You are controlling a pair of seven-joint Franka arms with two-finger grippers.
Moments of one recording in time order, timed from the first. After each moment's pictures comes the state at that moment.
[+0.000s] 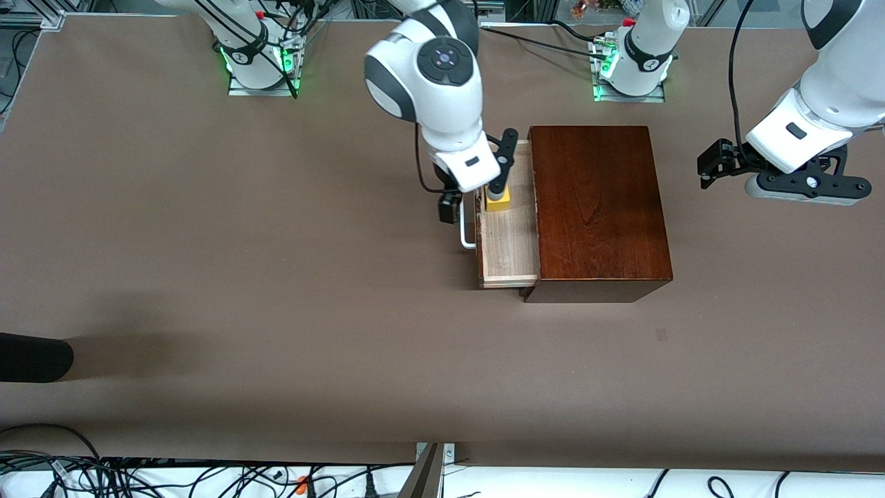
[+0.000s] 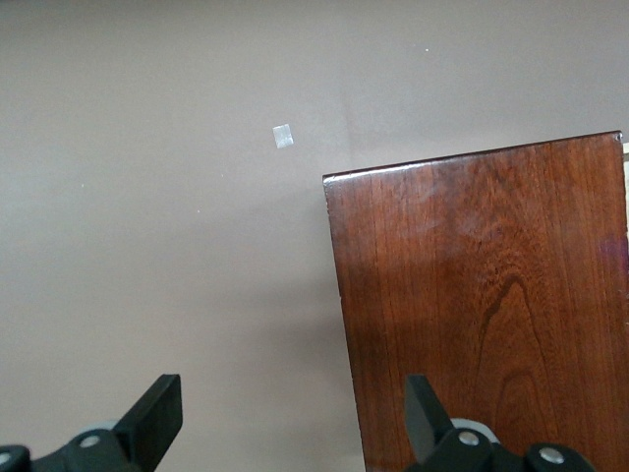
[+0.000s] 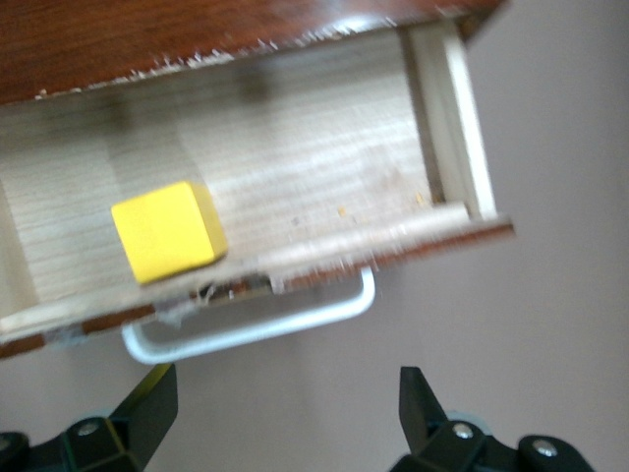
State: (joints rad) left arm -0.08 0.00 -0.05 -1.69 0.07 1.67 -0.02; right arm 0.84 0.68 0.01 -1.15 -0.03 1.96 -0.53
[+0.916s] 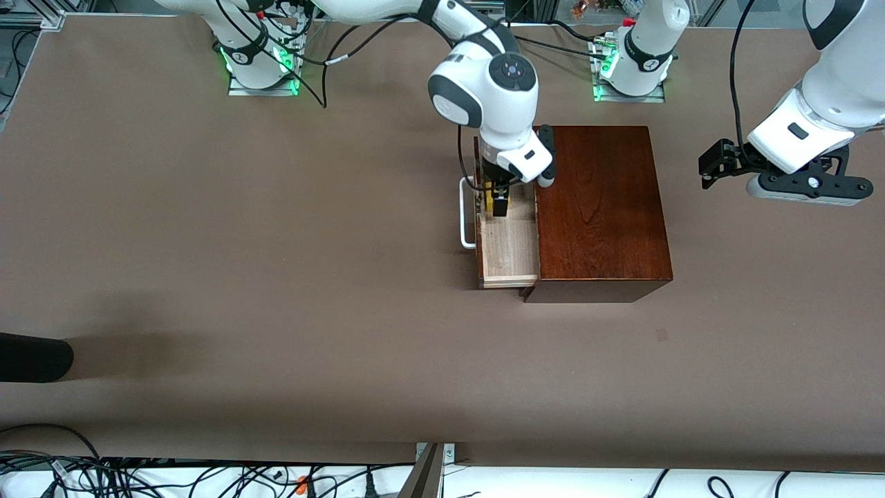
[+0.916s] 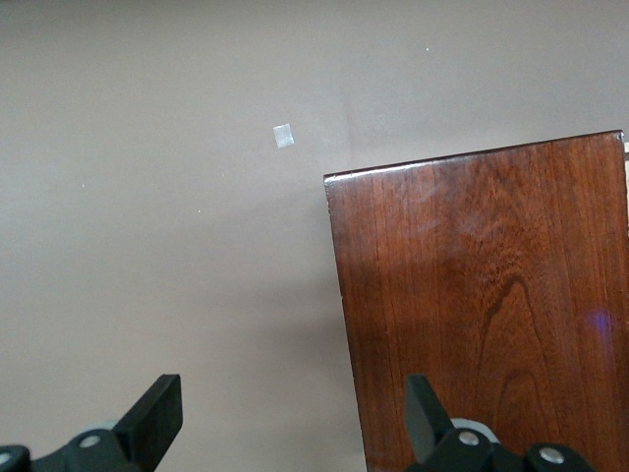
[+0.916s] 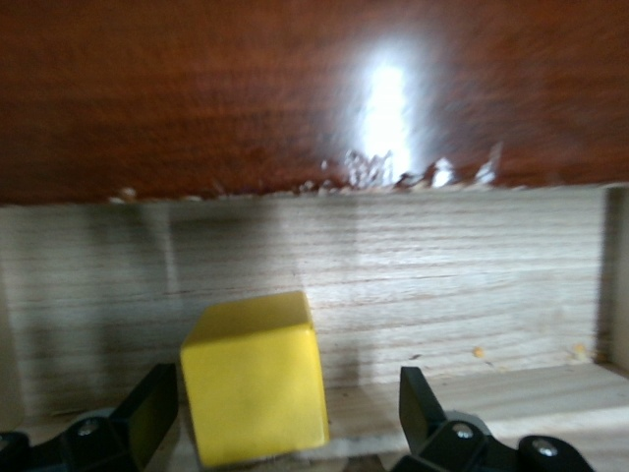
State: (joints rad) left arm -0.08 0.00 -0.05 -1.69 0.07 1.67 -0.02; right arm 0.97 0.86 0.00 -1.07 -0.09 2.02 -0.54
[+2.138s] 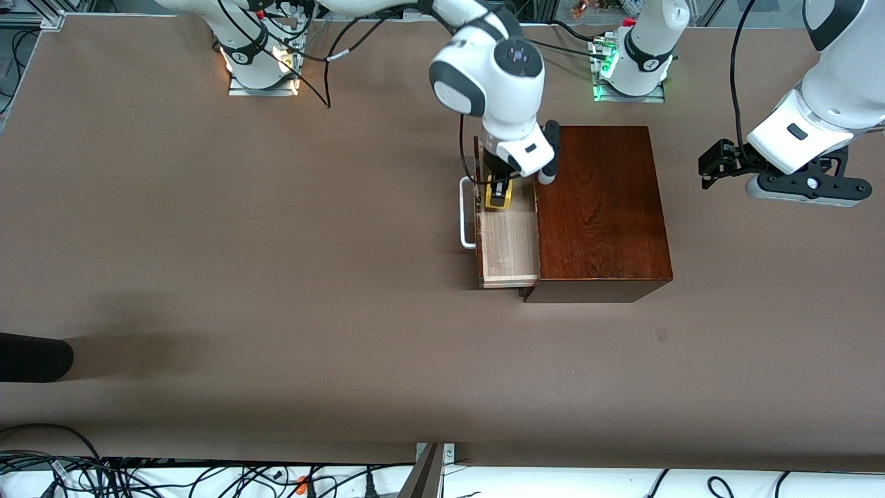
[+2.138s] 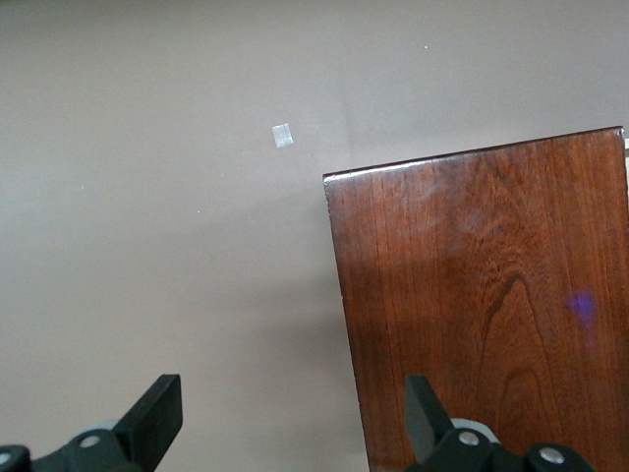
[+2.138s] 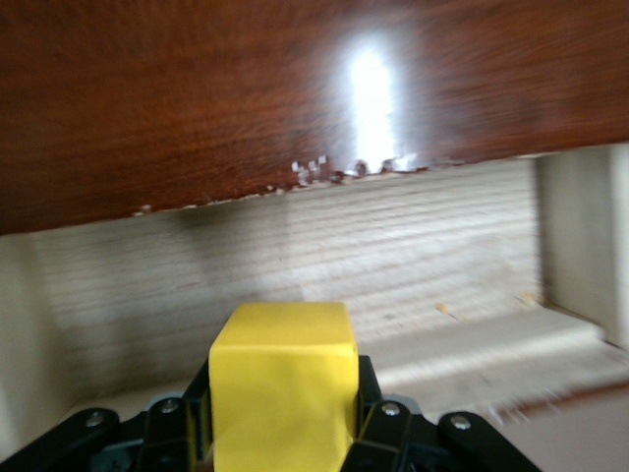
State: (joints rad) left arm -0.08 0.00 -0.05 -1.69 0.07 1.67 -0.01; right arm 0.97 0.82 -0.01 -0.96 -0.09 1.88 -0.42
